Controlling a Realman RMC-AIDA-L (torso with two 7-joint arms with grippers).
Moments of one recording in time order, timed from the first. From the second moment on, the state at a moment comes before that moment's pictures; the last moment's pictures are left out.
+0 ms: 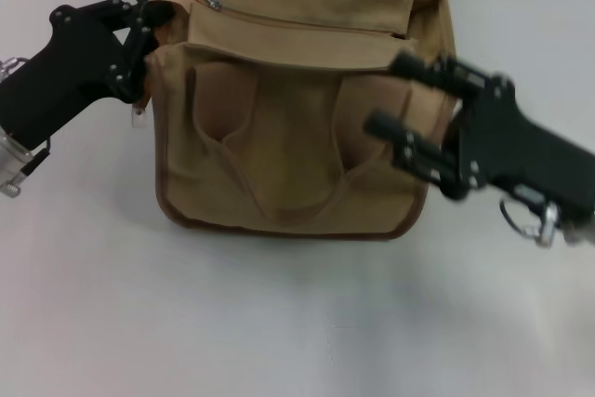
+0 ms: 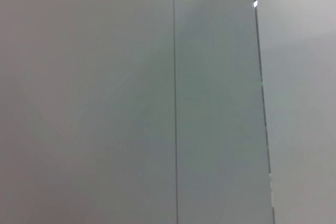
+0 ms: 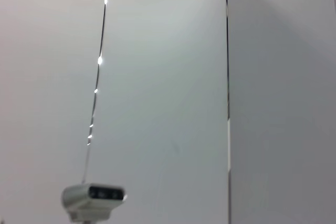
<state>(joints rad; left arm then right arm) -0.43 -2.08 0.68 0.39 1.37 1.64 -0.80 0.55 2.09 -0.81 -0.12 -1.45 -1.83 0.57</state>
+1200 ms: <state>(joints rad) -0.55 -2.08 0.70 0.30 1.36 1.69 -0.80 0.88 2.09 -0.65 0.23 -1.36 -1.48 -0.26</state>
